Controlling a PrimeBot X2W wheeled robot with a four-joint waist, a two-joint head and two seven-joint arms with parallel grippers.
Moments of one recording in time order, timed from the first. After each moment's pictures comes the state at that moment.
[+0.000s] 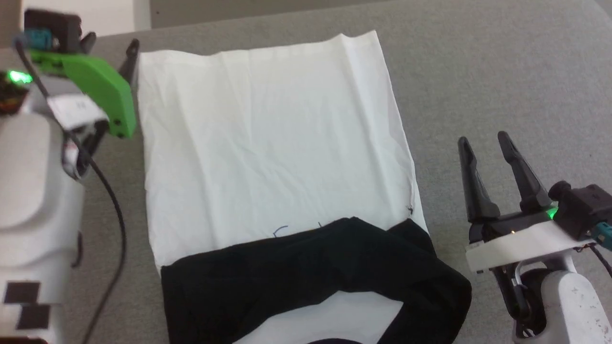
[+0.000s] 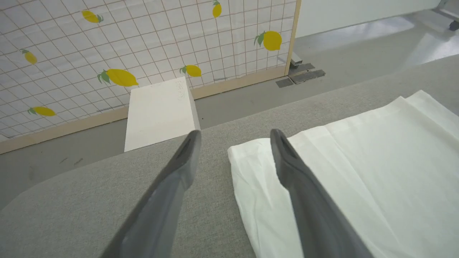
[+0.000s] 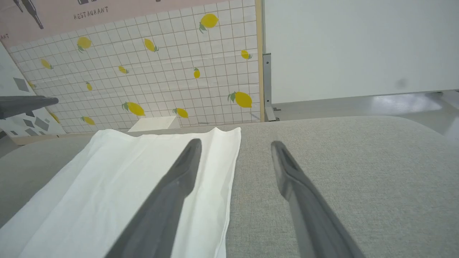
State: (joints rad) left arm -0.80 0.41 -0.19 0.42 -0.31 -0.13 0.30; right arm -0.15 -0.07 0.04 -0.10 0.25 0.13 -0.06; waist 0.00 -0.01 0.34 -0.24
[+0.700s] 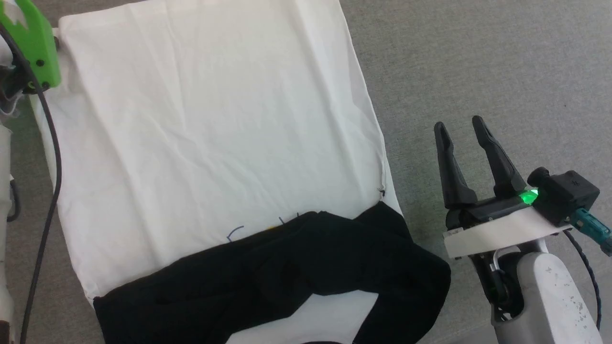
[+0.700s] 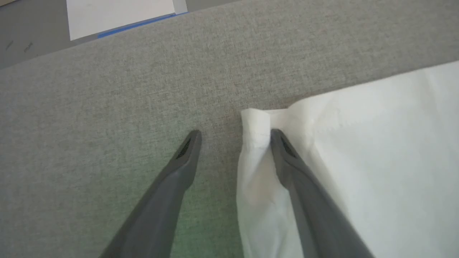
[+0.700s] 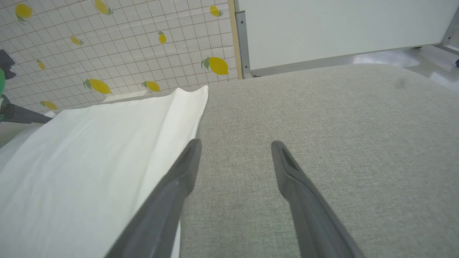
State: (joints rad) left arm -1.02 0.52 -0.20 0.52 -0.35 0.03 0.87; right arm -0.24 -0.05 0.11 0.00 0.31 0.13 -0.15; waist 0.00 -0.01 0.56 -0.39
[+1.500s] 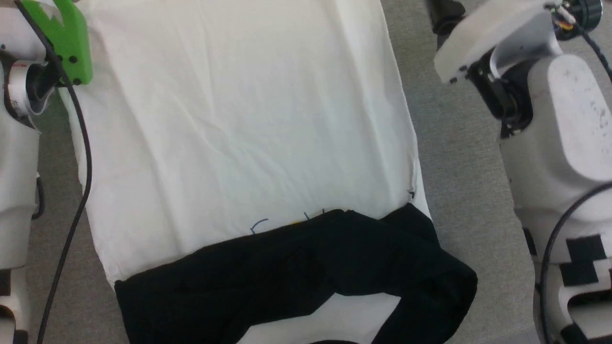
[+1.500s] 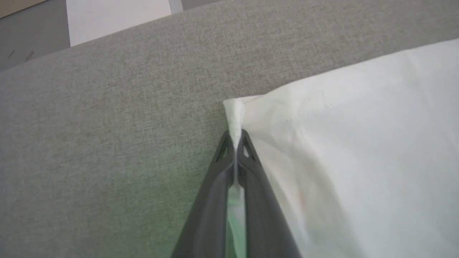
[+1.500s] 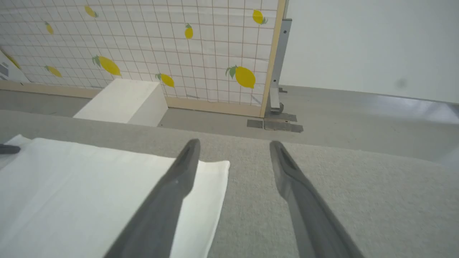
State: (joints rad) left arm -0.99 0.50 -0.24 0.36 -0.36 0.05 0.89; right arm -0.93 -0.07 0.13 0.39 0.25 0.13 0.15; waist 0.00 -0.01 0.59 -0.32
